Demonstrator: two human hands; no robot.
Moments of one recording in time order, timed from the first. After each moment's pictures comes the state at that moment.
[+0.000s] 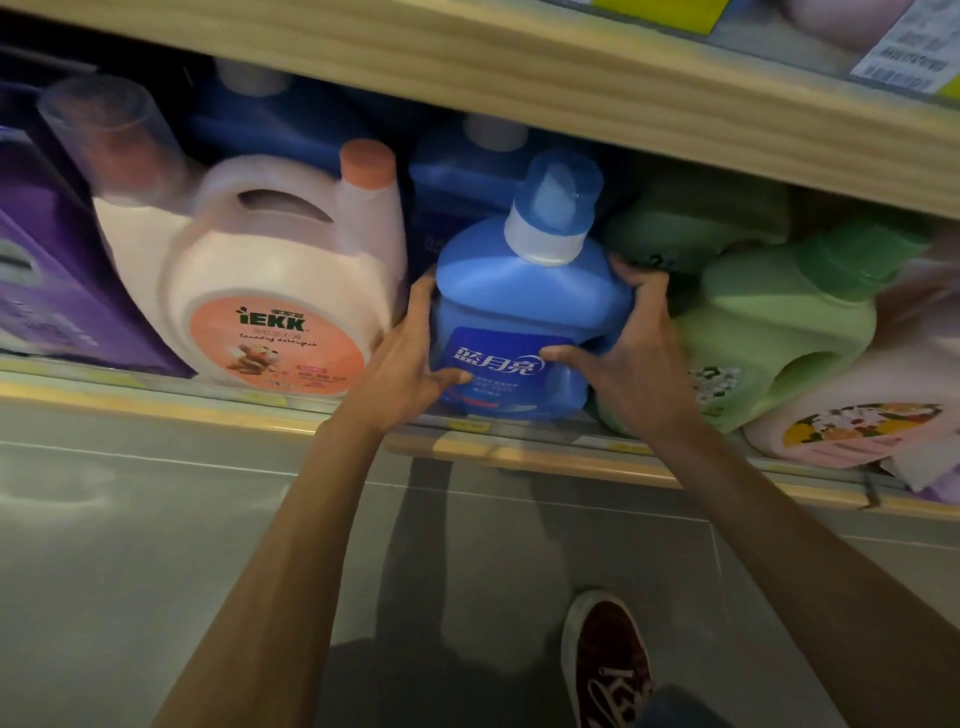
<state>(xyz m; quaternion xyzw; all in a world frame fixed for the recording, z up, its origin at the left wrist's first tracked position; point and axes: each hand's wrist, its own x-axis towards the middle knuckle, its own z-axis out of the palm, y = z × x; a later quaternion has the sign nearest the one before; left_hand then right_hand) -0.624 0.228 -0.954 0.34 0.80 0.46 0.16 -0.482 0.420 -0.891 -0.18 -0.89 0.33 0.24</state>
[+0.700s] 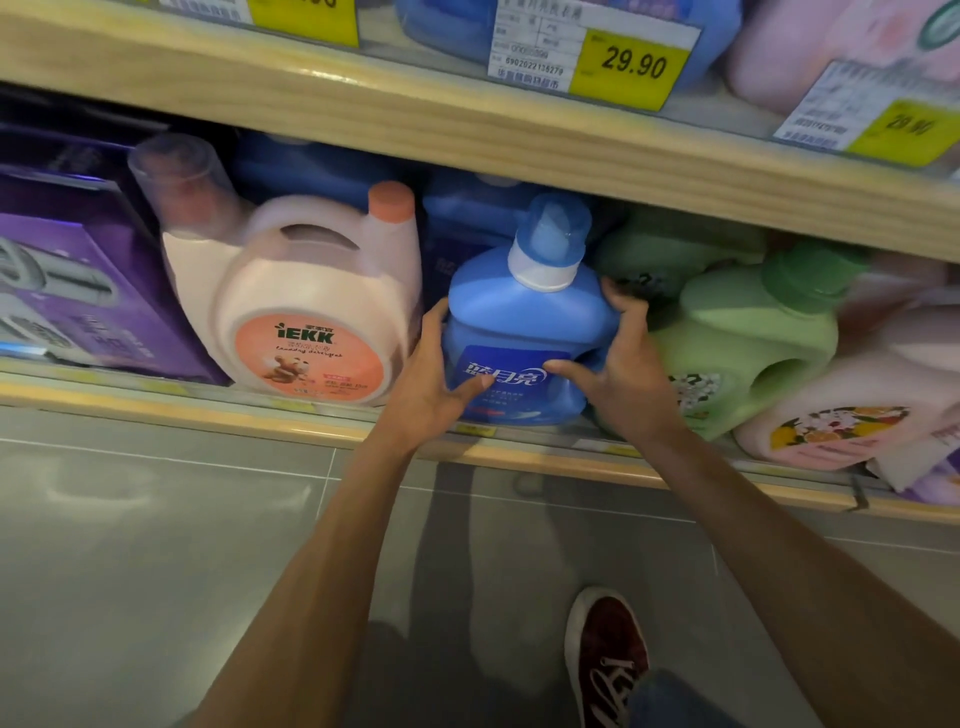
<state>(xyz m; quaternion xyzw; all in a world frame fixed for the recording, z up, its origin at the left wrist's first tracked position) -0.596 0.221 -0.935 0.29 0.76 0.55 0.18 -0.476 0.417 -0.886 -0.18 -0.91 0.32 0.20</state>
